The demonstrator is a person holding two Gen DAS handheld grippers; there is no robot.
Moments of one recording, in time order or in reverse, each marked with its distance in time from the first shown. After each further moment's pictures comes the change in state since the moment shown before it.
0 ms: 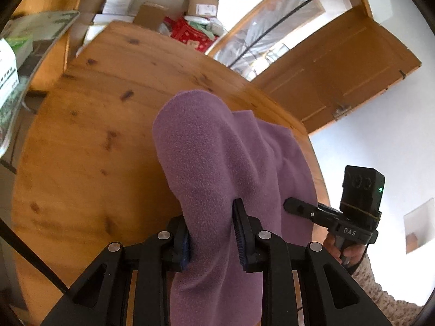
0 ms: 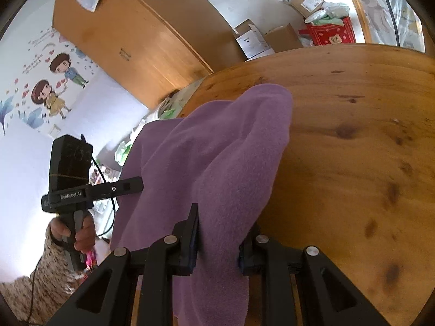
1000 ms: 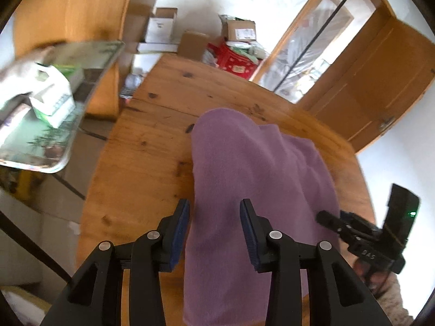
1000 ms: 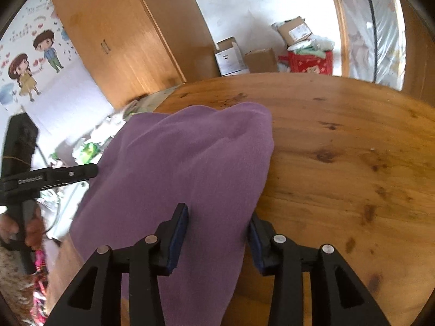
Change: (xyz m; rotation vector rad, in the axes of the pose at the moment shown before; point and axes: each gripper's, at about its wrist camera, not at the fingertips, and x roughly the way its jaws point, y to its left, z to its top) left arm -0.044 -0.004 -0.021 0.020 -0.124 0.326; right arm 0.002 0.026 -0.019 -0.130 -0.095 -0.301
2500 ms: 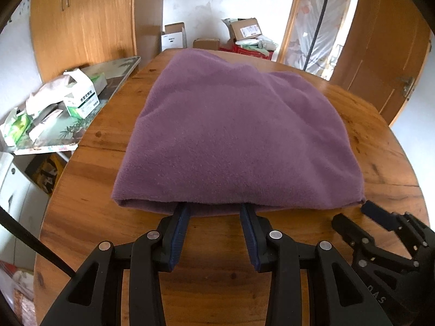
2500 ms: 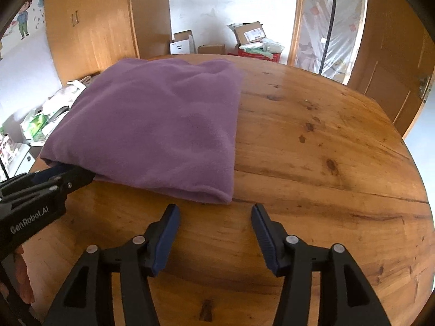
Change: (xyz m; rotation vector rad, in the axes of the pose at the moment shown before) left arm 0.009 -0.058 -0.112 0.126 -0.085 0.235; right arm -0.025 0.052 -0.086 -0.034 0.025 -0.381
